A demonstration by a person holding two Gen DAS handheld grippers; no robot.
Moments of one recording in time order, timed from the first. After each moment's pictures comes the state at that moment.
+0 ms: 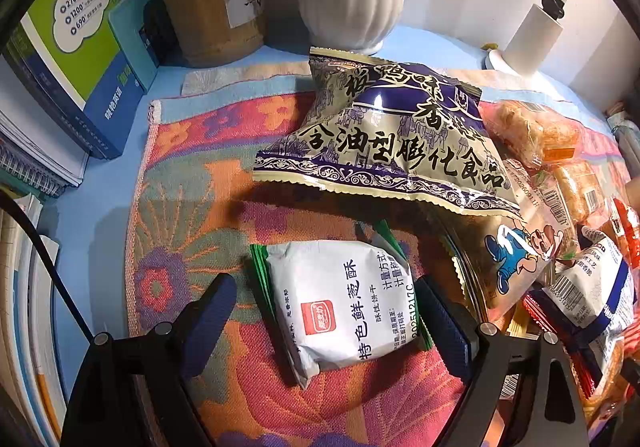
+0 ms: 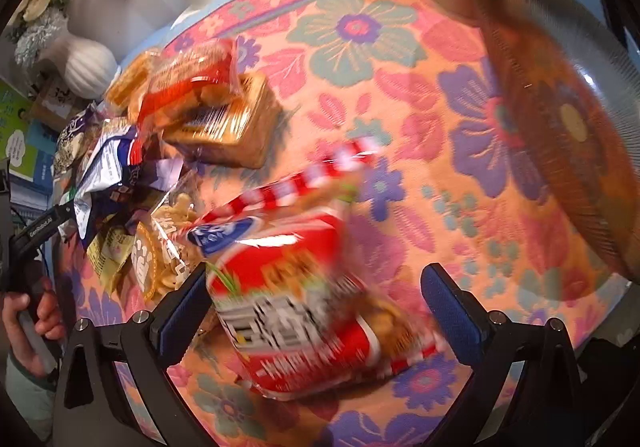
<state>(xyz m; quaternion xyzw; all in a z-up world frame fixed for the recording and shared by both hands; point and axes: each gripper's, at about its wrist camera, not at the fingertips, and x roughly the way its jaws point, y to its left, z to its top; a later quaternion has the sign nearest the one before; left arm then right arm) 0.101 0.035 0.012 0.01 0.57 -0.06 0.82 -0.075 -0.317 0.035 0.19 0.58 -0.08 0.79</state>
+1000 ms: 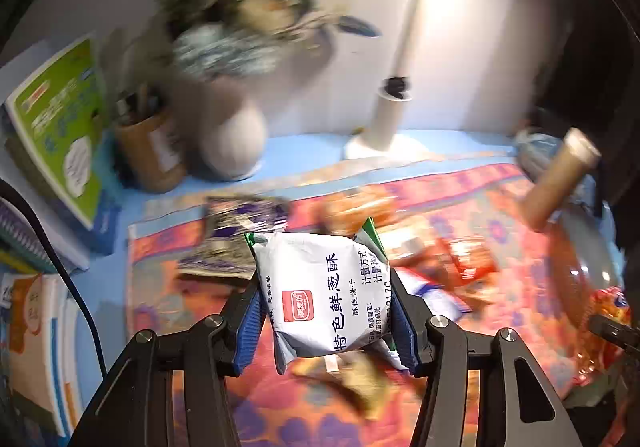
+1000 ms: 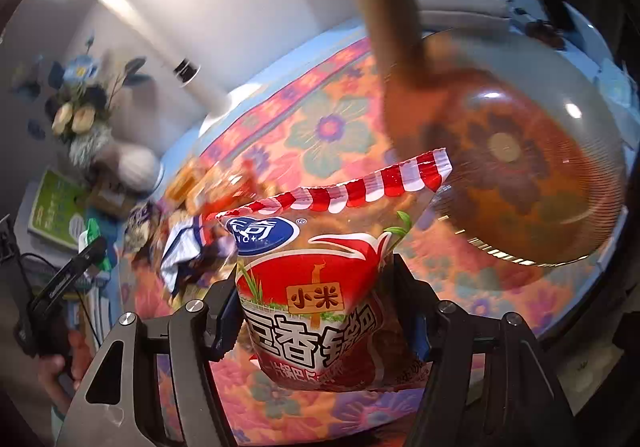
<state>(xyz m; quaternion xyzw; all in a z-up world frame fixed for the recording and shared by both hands) 0.042 -0.051 0.164 0.01 0.46 -0.18 0.87 -0.129 -0.383 0.129 0.29 0.46 -0.10 0.83</state>
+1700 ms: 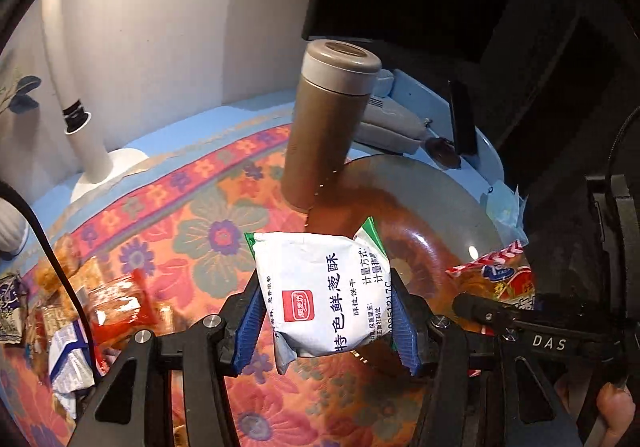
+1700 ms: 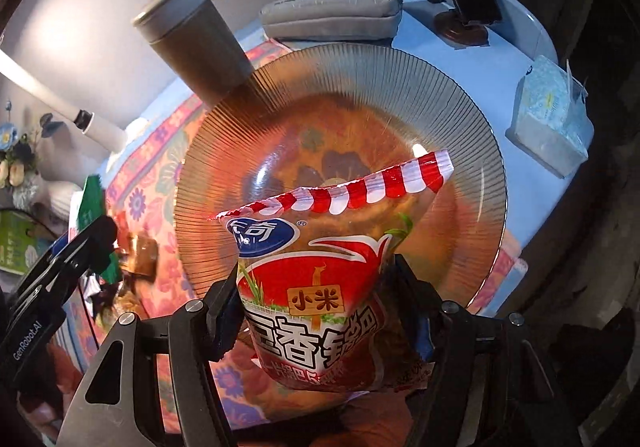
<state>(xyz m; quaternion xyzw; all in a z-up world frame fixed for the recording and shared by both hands) -0.032 -0.332 0.173 0.05 0.47 -0.38 0.79 -0.148 -0.542 0.108 0.28 0.52 -0.16 0.79</state>
